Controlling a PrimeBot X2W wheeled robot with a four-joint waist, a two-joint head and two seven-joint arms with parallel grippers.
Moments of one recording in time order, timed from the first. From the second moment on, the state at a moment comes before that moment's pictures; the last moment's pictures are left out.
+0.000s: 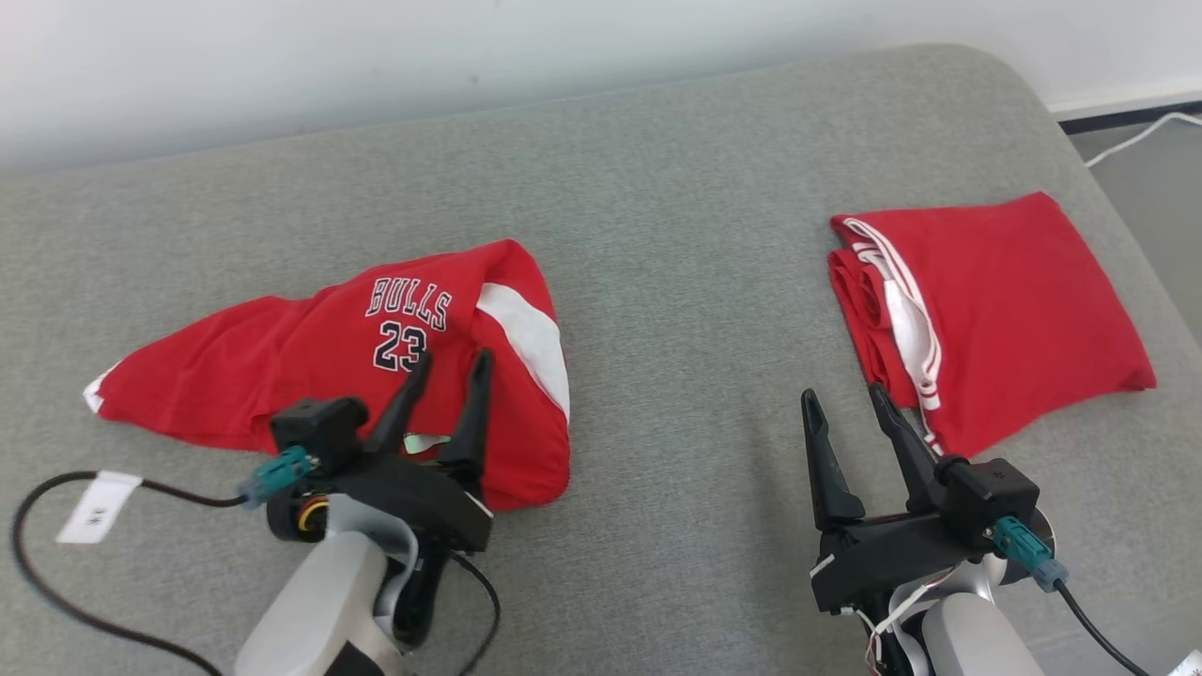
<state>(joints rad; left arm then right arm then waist) -0.66 0.05 -0.42 0.60 -0.64 -0.04 -0.26 -0.30 -0.06 0.26 0.31 0.17 0.13 -0.26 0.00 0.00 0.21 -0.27</state>
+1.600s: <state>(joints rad) -0.21 0.05 -0.11 0.37 -0.48 -0.01 -0.26 -0.45 -0.08 0.38 0.63 0.18 0.13 -0.26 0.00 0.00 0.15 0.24</state>
